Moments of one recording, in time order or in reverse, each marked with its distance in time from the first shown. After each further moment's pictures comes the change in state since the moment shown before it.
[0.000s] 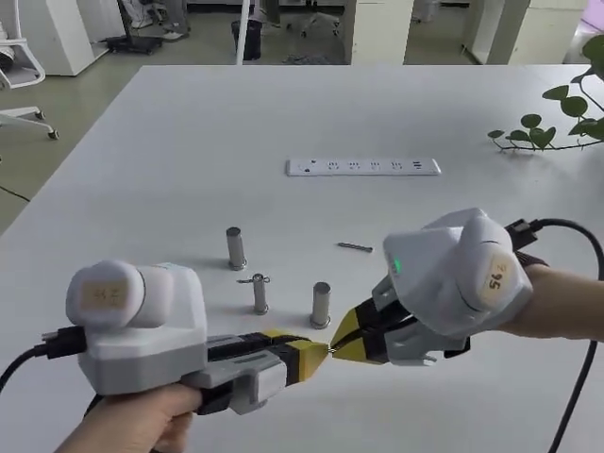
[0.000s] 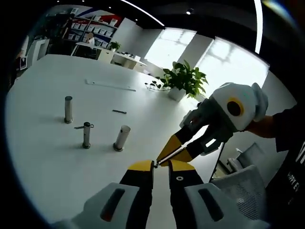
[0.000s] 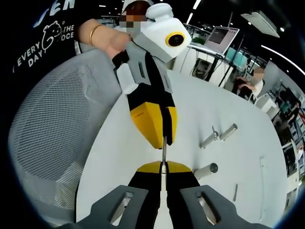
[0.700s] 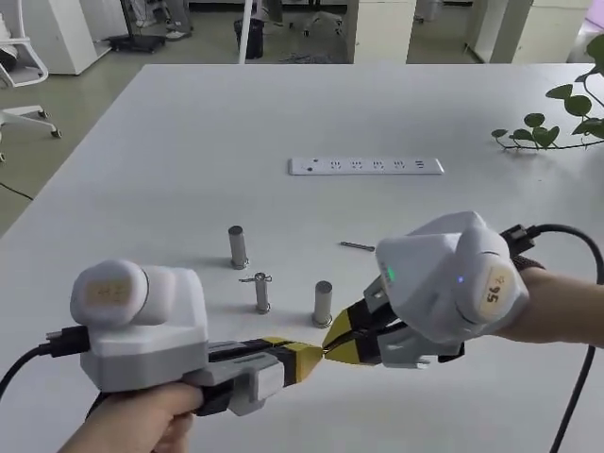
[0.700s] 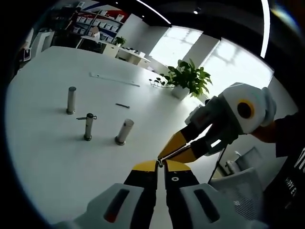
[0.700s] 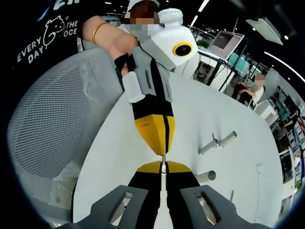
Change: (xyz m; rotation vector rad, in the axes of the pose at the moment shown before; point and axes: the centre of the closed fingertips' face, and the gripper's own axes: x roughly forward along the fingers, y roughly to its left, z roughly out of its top) left arm -0.001 0.004 -0.008 -0.065 0.021 0.015; right arm 0.003 0.001 0.010 -0.051 -0.004 -0.016
